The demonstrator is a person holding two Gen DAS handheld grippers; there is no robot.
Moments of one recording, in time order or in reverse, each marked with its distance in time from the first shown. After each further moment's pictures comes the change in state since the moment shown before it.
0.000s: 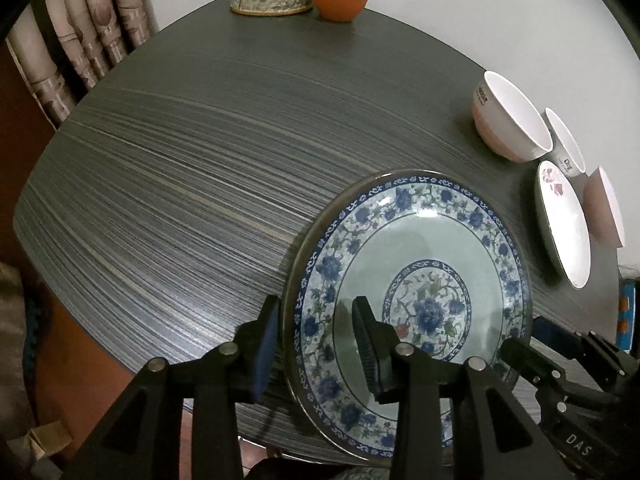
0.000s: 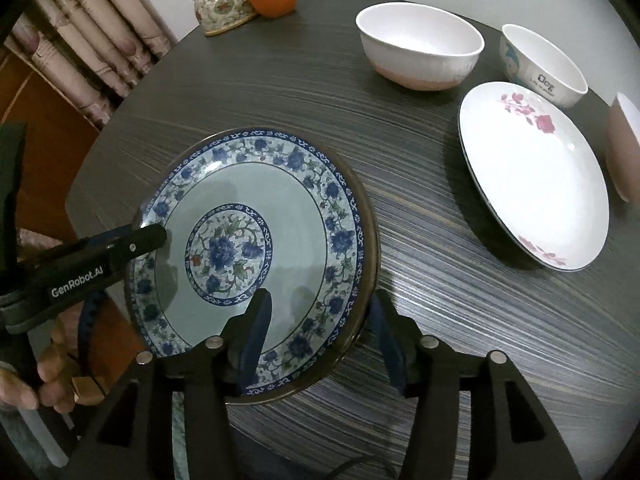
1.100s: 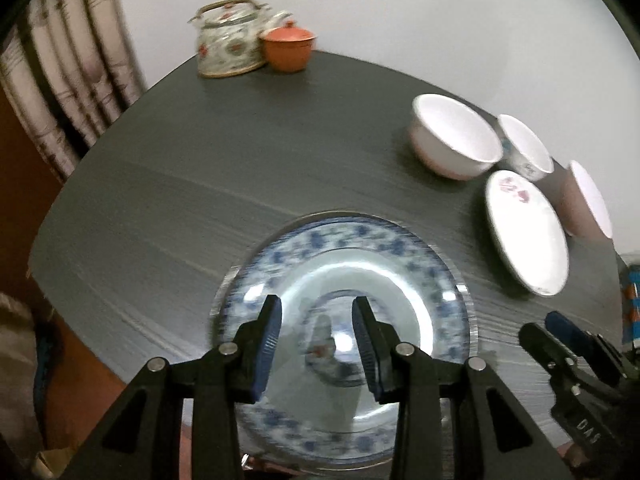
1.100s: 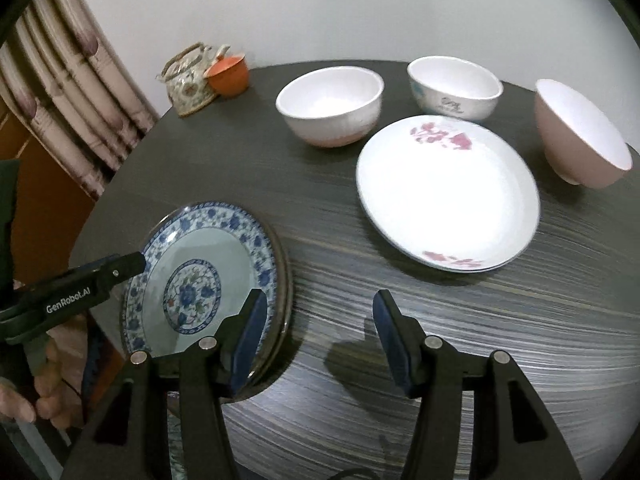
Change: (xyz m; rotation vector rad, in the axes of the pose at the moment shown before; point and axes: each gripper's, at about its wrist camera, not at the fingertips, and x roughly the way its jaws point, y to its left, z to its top) left arm -0.045 -0.062 -0.003 0.097 -0.150 0.025; right arm -0.054 -0.066 -0.035 0.124 -0.257 -0.010
